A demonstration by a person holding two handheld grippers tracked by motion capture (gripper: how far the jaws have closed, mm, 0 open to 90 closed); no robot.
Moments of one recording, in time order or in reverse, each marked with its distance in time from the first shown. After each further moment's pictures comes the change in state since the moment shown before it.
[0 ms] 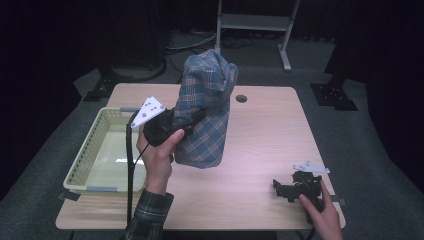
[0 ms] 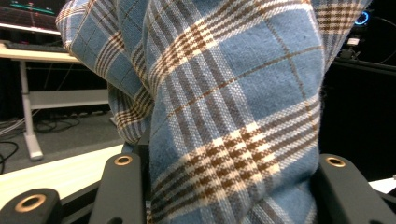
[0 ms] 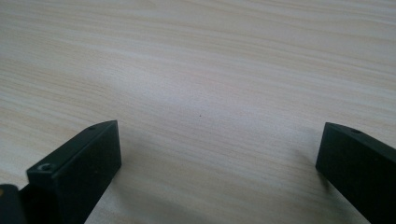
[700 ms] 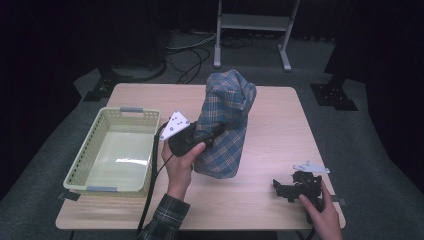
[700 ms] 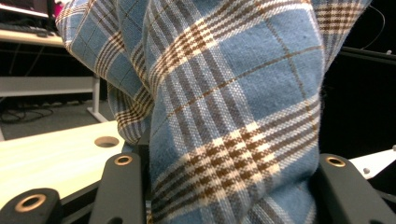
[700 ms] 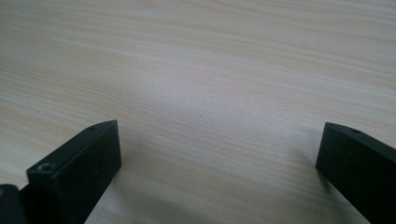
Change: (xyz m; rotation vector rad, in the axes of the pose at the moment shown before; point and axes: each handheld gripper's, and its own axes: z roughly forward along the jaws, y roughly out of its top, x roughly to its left) left arm -0.011 -0.058 0.037 0.031 -0.072 -0.028; right arm 0.000 0.000 0.000 0.001 0.000 0.000
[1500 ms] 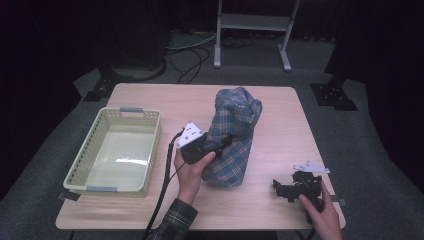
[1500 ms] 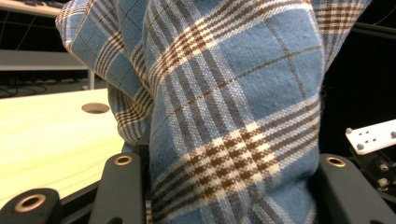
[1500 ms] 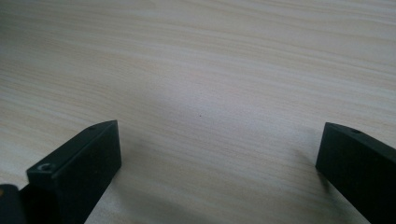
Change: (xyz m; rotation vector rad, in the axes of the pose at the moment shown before) left arm 0.000 -0.044 0.023 0.079 0.000 -0.032; right arm 0.000 0.000 0.000 -0.002 -0.001 0.000
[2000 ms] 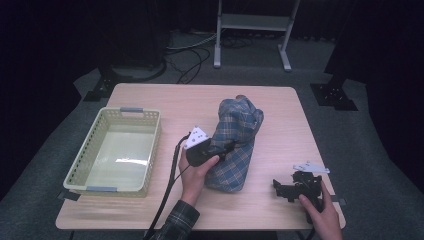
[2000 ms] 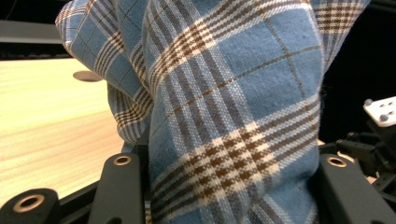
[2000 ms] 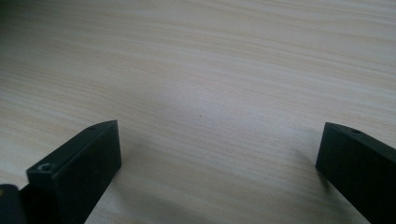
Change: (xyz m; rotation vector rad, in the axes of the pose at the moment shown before) left arm 0.004 -0.021 0.016 0.096 -0.004 -0.022; right arm 0.000 0.000 0.000 0.001 0.001 0.001
